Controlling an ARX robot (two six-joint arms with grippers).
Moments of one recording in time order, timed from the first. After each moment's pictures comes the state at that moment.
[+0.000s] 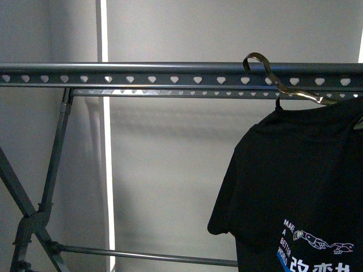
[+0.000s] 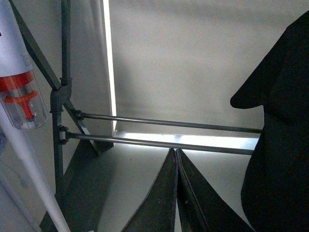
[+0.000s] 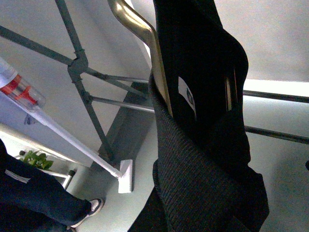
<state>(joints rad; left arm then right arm) 0.00 0.76 0.11 0.64 0.00 0.00 -0.19 1.54 1.37 -0.32 -0.62 0.03</state>
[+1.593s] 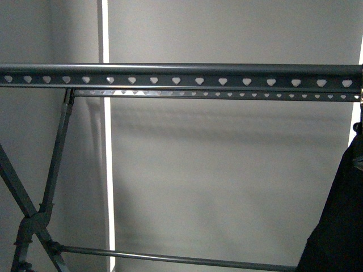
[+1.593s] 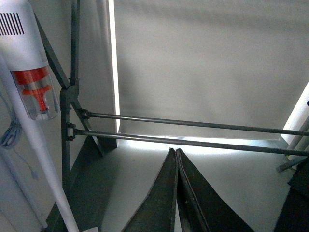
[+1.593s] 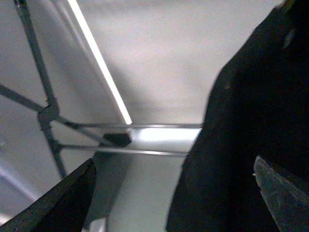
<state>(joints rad) 0.00 0.01 0.02 0.00 0.00 0.00 -0.06 1.18 0.63 0.39 -0.28 0.19</state>
